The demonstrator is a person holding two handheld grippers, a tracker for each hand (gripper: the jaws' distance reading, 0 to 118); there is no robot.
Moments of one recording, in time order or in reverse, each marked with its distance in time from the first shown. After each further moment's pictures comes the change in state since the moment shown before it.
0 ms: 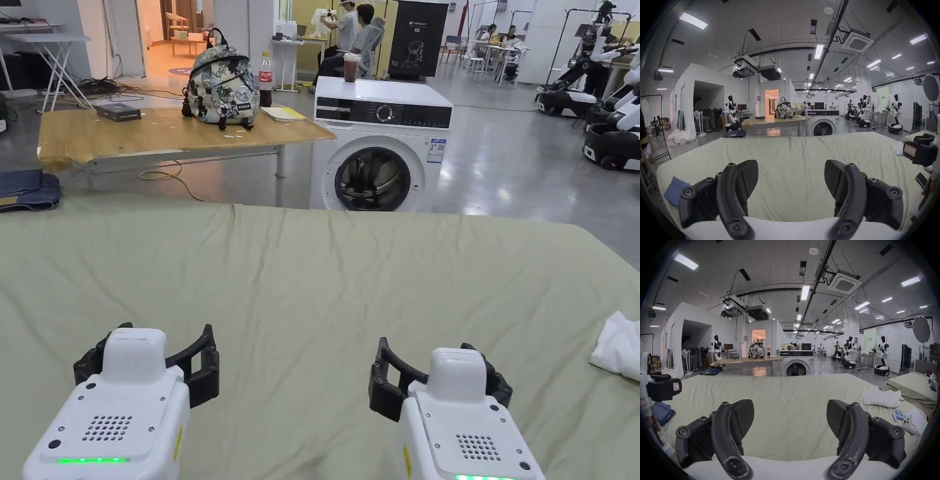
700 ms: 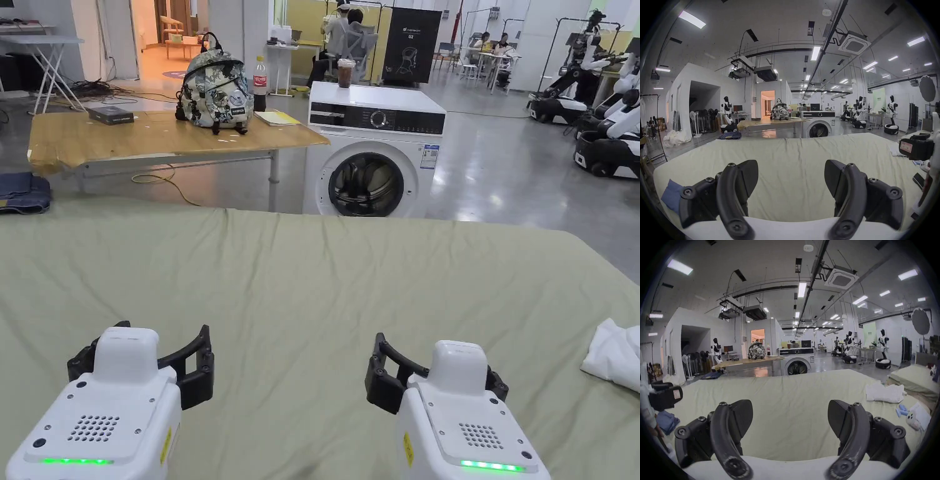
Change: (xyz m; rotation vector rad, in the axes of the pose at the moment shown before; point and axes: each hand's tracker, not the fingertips) left arm -0.002 0.005 -0.008 0.011 -0.048 -0.001; right arm 0.005 0.014 -0.013 -0.031 0.018 -0.093
